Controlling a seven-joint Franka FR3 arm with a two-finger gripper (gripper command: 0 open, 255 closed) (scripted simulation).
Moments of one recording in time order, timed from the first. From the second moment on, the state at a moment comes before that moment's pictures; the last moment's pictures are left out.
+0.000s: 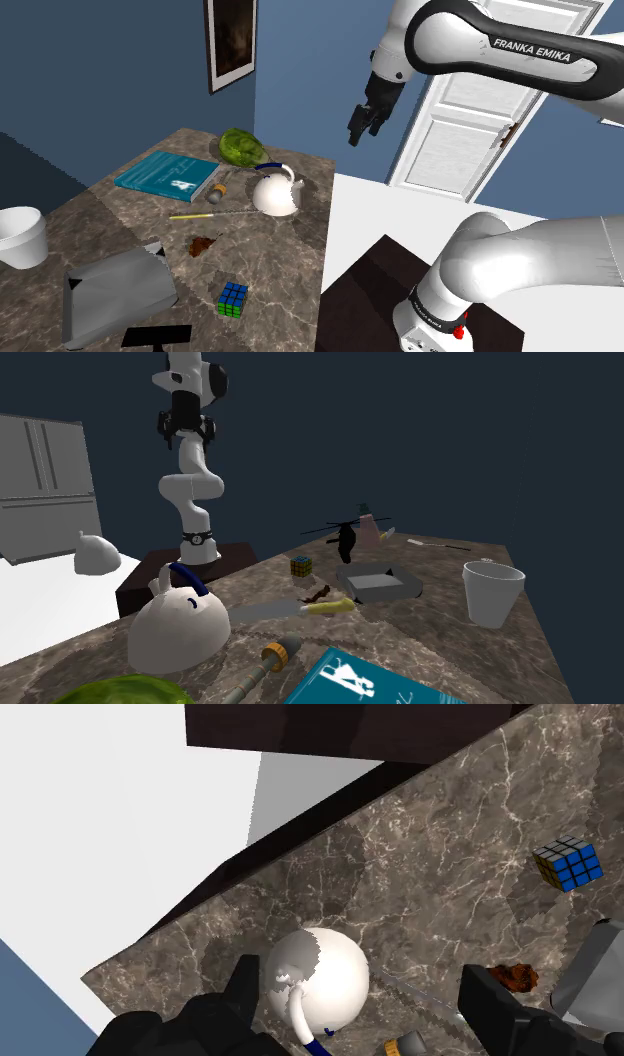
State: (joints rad) arm 0.01 -0.78 0.06 -2.32 -0.02 1.67 0.03
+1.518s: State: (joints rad) arm 0.17 -0.16 0.04 -2.32 0.17 2.26 -0.27
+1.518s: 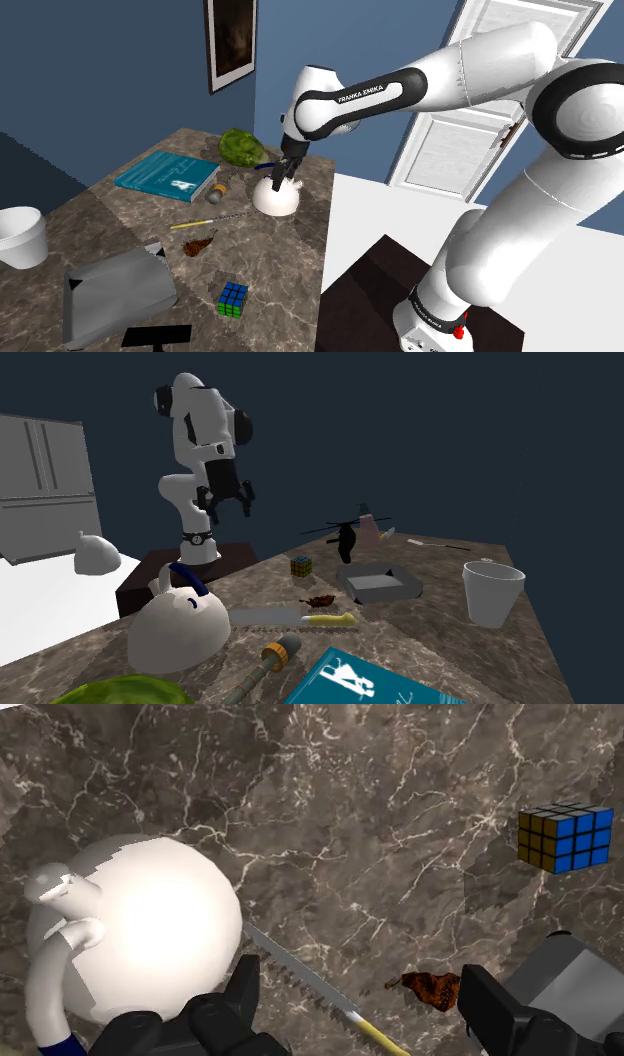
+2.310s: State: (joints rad) arm 0.23 0.26 0.10 -2.08 0.32 2.41 -0.48
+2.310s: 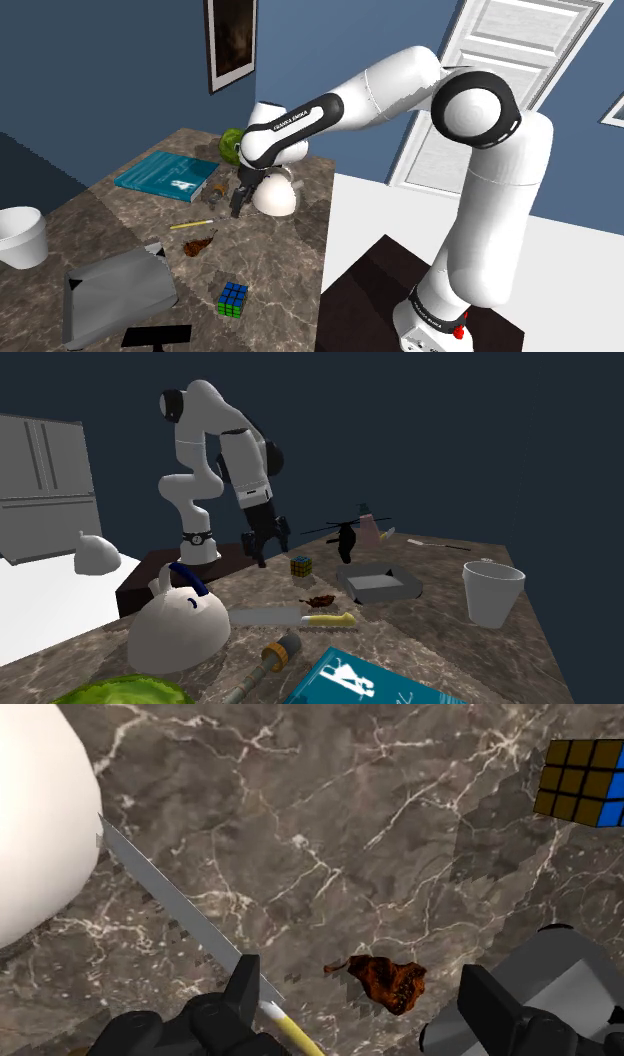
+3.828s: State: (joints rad) arm 0.28 0.66 0.18 -1.78 0.35 2.50 -0.59
